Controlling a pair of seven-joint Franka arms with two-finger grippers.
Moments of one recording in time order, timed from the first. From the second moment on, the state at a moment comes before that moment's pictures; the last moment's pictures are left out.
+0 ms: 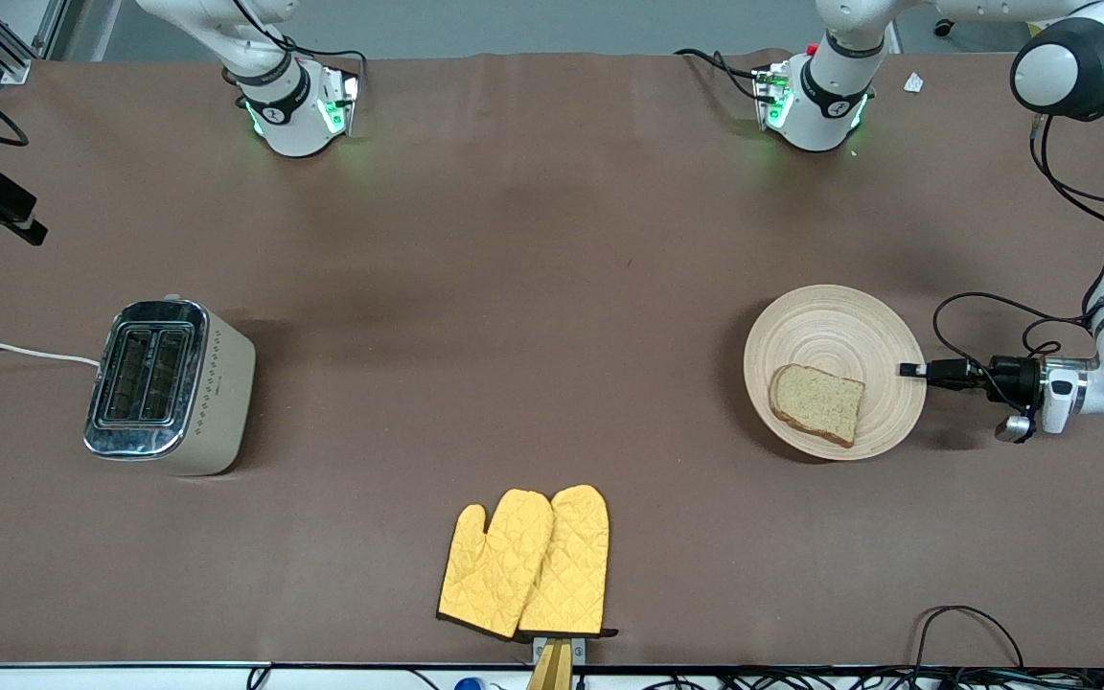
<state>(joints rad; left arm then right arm) 0.50 0.95 -0.07 -1.41 -0.71 1.46 0.82 -0.07 -0.09 0.00 -1.59 0.00 1.58 0.01</state>
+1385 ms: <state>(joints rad) 0.48 0.90 -0.08 -1.37 -0.48 1.58 0.79 -0.07 -0.09 0.00 -1.60 0.00 1.60 0.01</state>
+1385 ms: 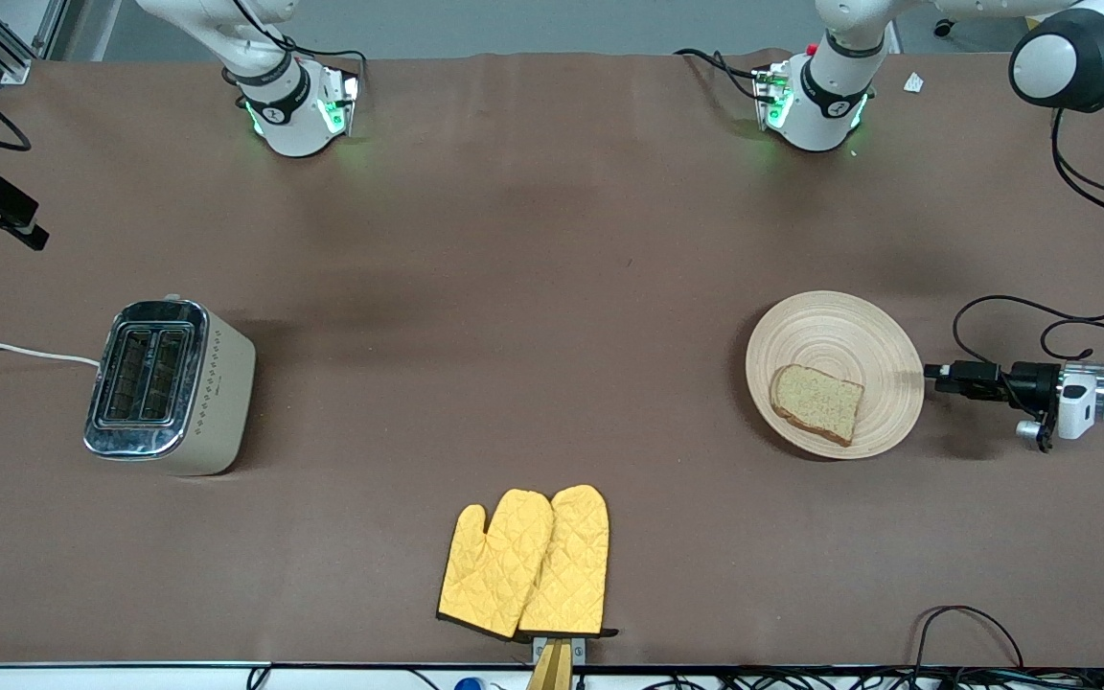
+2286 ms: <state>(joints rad) 0.33 0.51 -0.19 -1.35 -0.17 1.69 0.45 -0.07 -0.08 0.00 -1.61 0.00 1.55 0.01</state>
